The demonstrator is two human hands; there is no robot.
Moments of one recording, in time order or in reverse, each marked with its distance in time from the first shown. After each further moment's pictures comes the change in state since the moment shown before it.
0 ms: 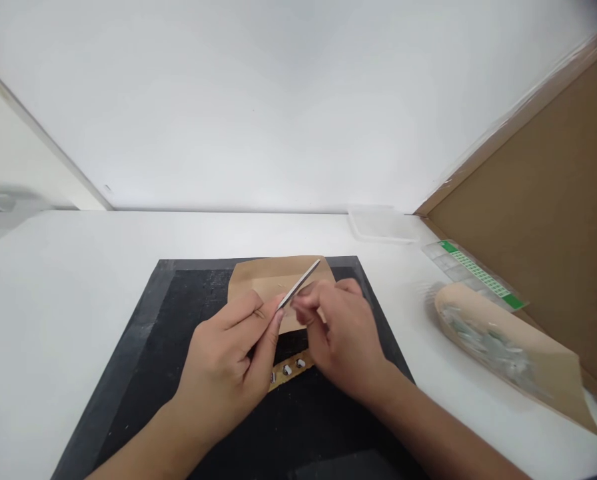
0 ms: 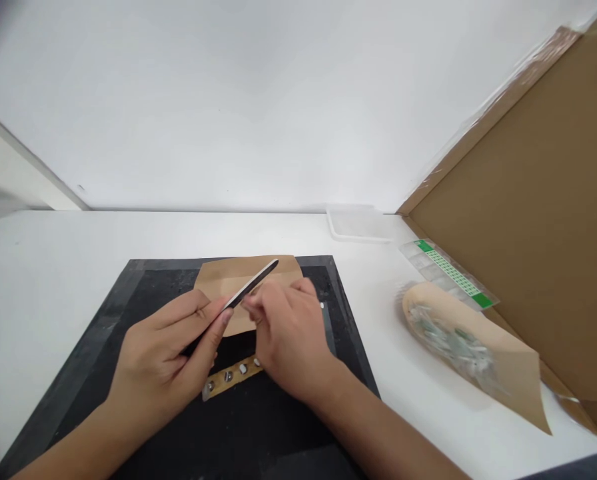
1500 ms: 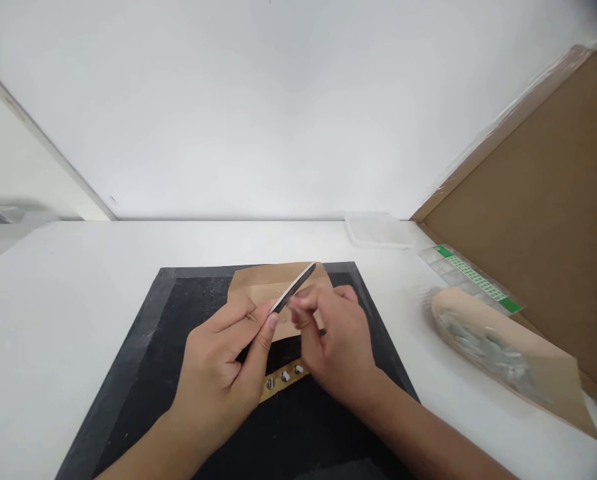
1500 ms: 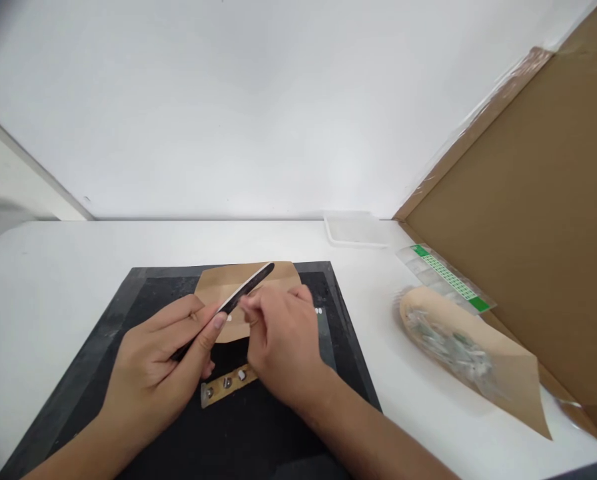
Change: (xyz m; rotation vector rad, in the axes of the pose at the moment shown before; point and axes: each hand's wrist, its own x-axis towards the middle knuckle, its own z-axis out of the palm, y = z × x) left_hand 0.005 0.006 -0.002 -0.091 0.004 -0.126; right_hand -0.002 -0.007 0.007 0.069 0.052 0.055
